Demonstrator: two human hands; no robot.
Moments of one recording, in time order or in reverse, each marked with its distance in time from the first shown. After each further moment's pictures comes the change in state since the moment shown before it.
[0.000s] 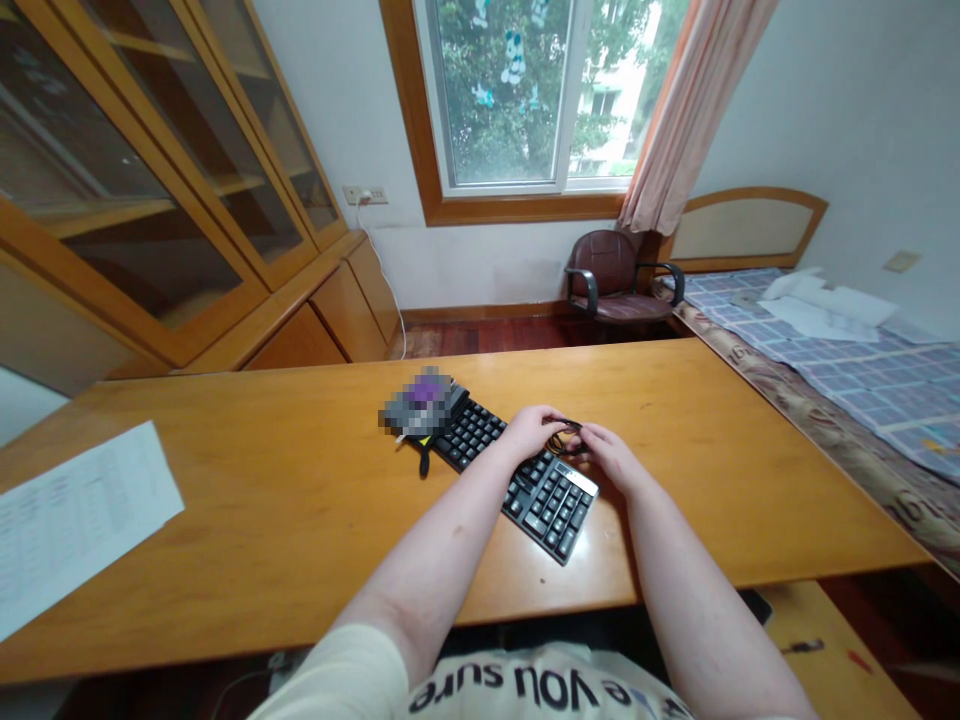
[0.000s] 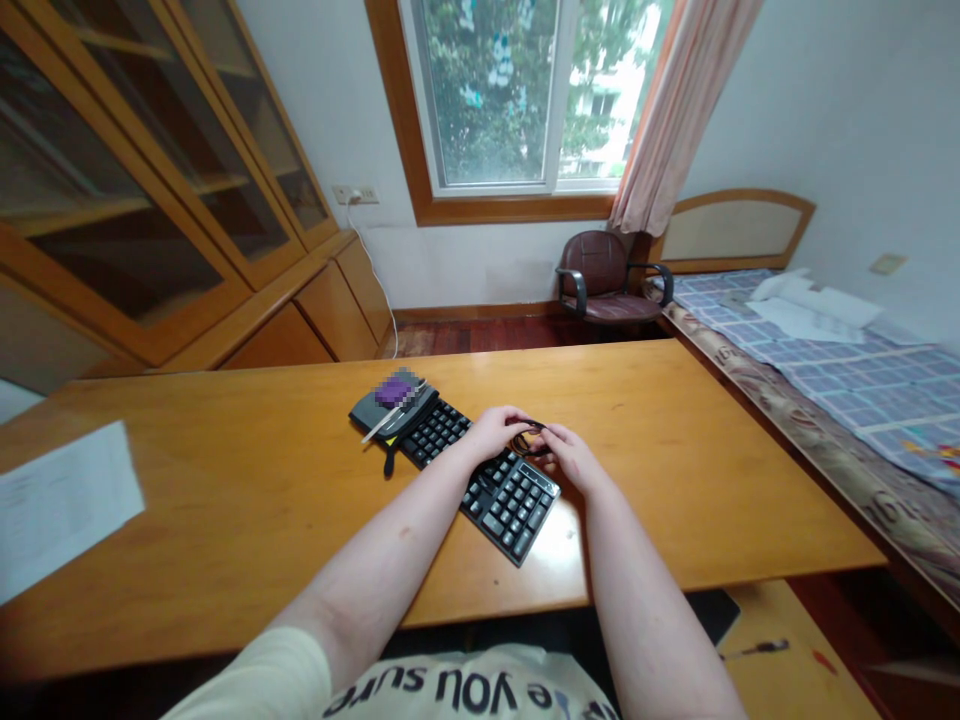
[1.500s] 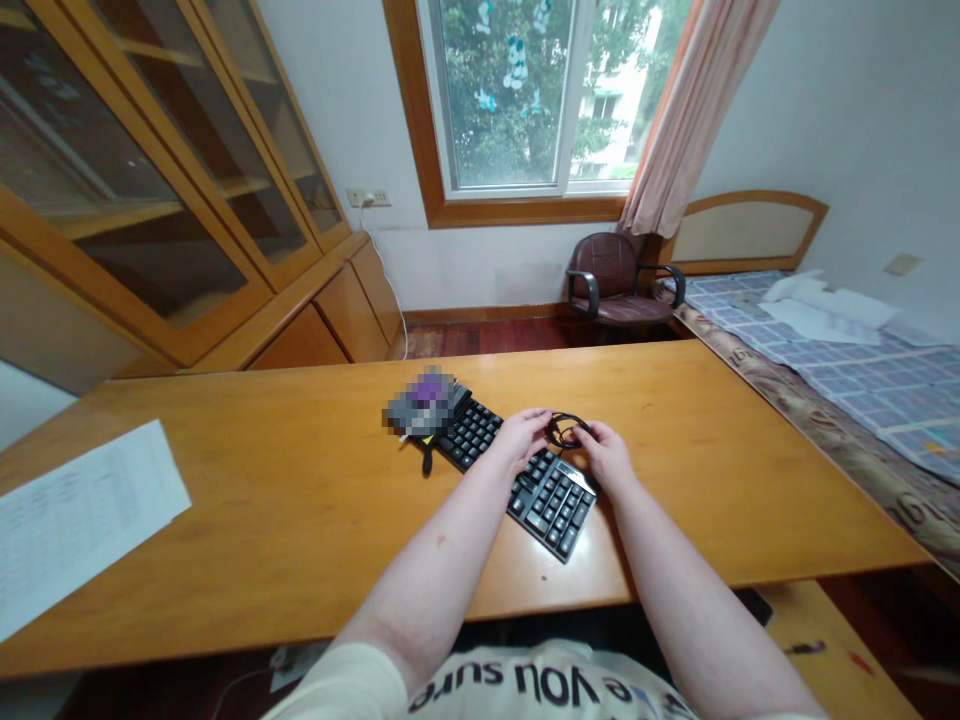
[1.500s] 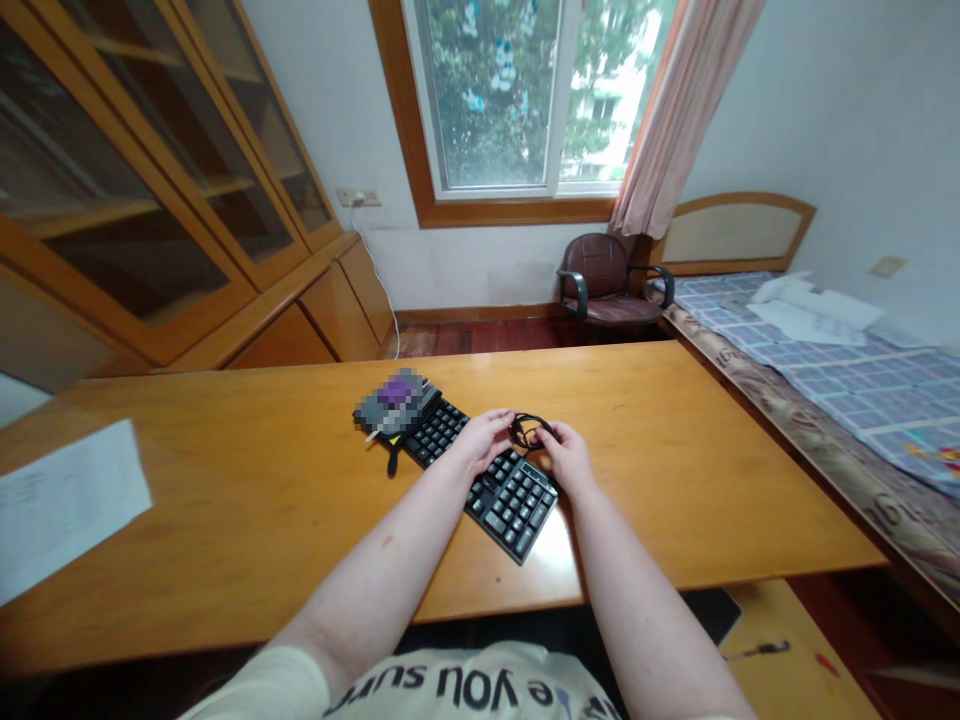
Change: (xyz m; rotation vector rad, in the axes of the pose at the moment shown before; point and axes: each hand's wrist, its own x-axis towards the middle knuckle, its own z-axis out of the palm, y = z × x) left_hand -0.024 0.012 0.001 -0.998 0.215 -0.356; right_hand 0.005 0.010 0.016 -0.179 0.263 -0.246
